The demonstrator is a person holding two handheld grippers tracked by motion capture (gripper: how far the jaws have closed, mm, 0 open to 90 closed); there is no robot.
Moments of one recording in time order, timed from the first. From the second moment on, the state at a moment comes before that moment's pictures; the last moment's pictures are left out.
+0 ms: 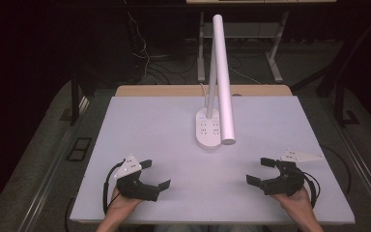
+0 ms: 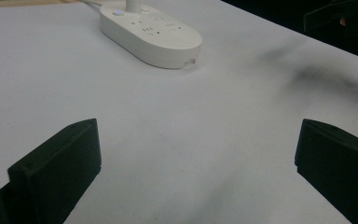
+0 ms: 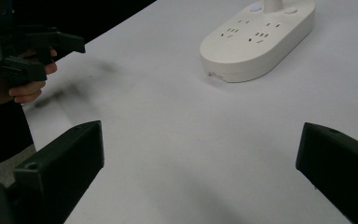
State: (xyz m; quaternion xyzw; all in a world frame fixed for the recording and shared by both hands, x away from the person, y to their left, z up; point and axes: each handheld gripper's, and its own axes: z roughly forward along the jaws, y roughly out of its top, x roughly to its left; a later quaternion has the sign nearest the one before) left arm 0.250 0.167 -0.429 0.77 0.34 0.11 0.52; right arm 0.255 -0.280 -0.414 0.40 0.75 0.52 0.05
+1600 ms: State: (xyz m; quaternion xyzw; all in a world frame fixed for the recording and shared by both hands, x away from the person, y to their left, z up) left arm 0.248 0.165 -0.429 0.78 0.34 0.12 0.51; right arm 0.258 -0.282 -0.401 0.40 0.78 0.49 0.03
